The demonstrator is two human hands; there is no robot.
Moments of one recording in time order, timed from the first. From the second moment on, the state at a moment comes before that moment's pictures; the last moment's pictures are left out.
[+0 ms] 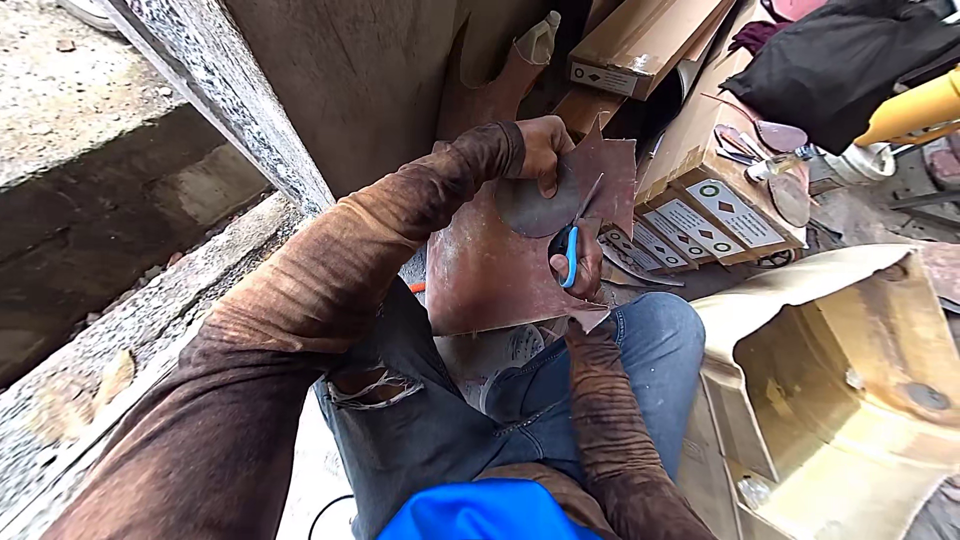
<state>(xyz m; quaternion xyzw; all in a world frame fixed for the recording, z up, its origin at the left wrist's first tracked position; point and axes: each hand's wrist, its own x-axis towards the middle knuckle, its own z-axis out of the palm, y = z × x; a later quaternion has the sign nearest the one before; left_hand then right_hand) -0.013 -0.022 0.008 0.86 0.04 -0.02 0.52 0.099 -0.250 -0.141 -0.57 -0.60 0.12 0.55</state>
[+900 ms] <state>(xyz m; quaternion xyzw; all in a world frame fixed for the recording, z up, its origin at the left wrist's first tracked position) -0.016 -0.018 -0.002 0.91 0.03 -0.01 0.42 0.109 -0.263 -0.123 -0.61 -0.59 0.19 0.50</state>
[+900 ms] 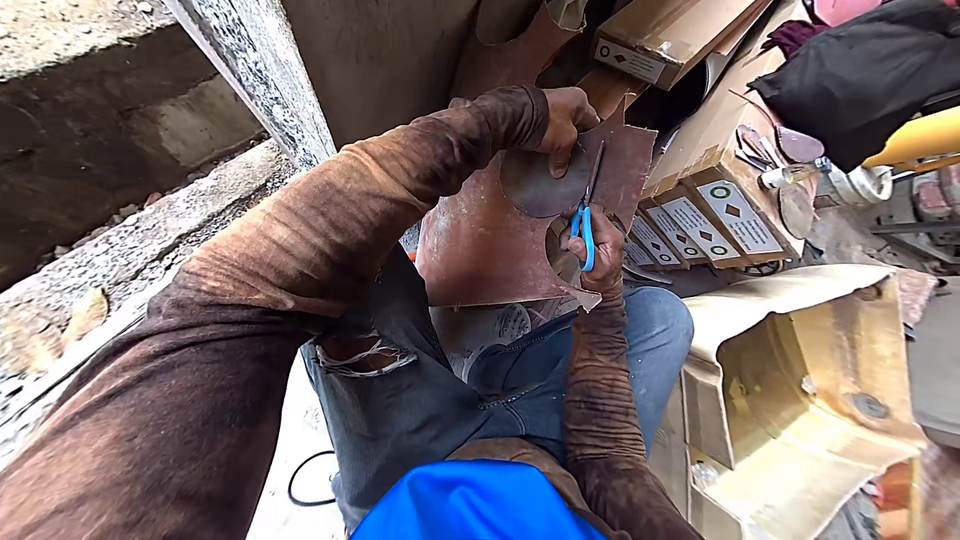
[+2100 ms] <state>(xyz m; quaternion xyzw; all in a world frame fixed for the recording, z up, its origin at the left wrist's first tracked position) -0.006 -0.023 -0.015 0.92 0.00 -0.05 0.40 0.120 -0.282 -0.124 -0.60 -0.57 0.20 0.53</state>
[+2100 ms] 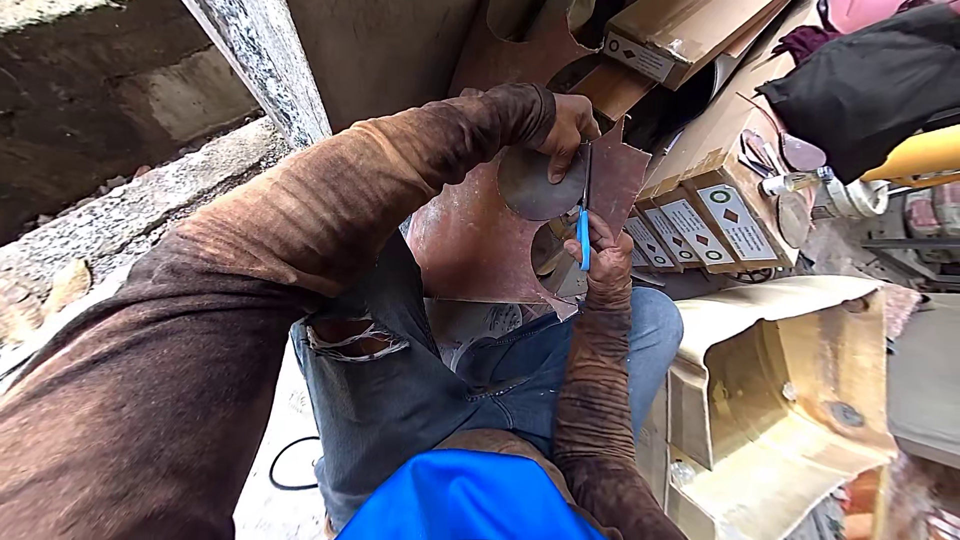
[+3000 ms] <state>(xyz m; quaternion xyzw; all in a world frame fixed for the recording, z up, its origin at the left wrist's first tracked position) 0.009 -0.027 -0.031 0.92 -0.01 -0.09 0.38 0.129 -0.293 -0.112 -0.66 -0.58 0.17 0.45</state>
